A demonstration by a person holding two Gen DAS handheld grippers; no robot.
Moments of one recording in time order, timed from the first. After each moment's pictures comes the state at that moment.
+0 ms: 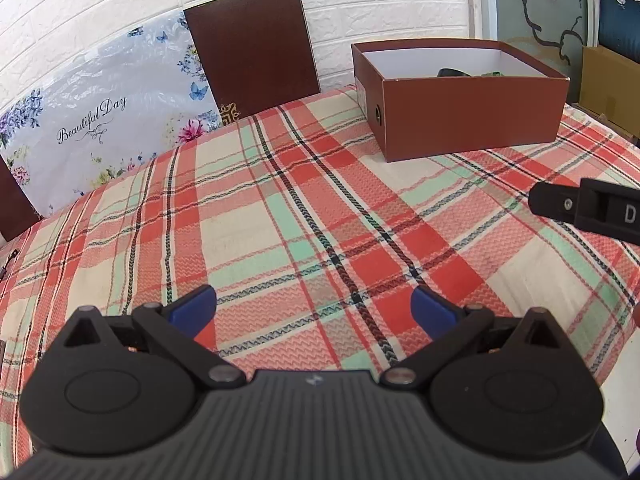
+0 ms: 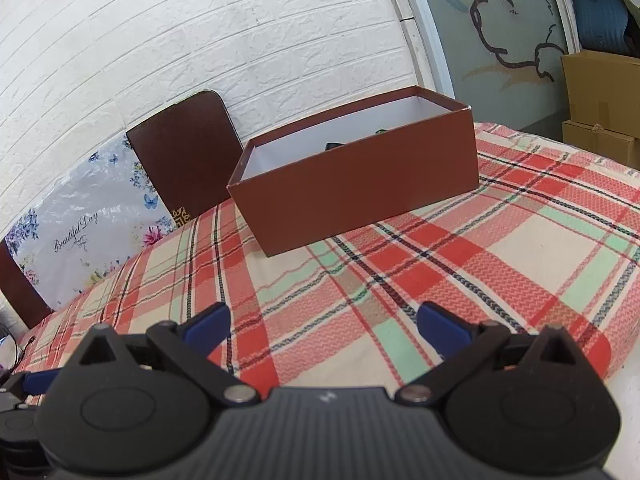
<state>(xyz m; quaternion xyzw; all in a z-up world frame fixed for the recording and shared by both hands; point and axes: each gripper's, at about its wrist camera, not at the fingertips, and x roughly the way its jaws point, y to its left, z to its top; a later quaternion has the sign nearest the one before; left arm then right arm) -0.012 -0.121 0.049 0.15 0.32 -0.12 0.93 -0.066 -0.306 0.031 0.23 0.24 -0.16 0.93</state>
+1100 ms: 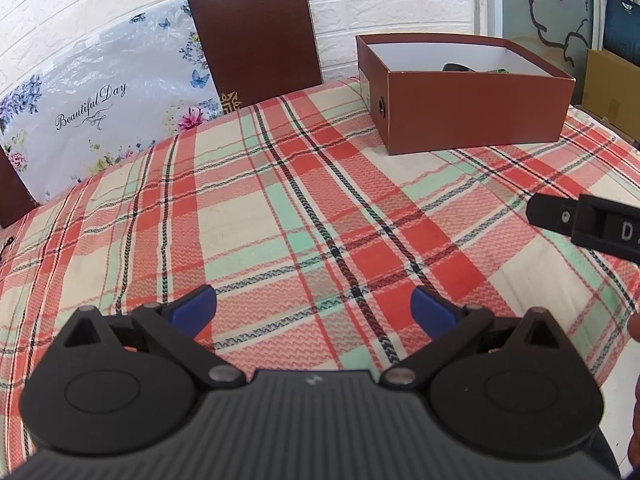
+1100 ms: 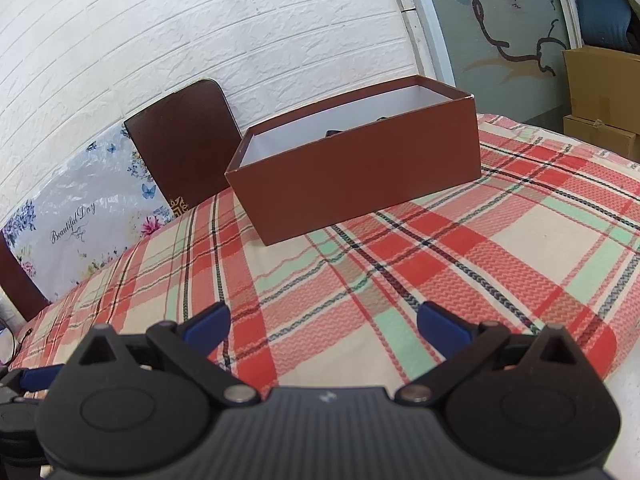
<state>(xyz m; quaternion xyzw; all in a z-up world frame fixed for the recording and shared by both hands) -0.008 -0.119 0.045 0.14 0.33 -0.12 0.92 -0.062 -0.303 0.026 0.22 0.25 -0.15 0.93</state>
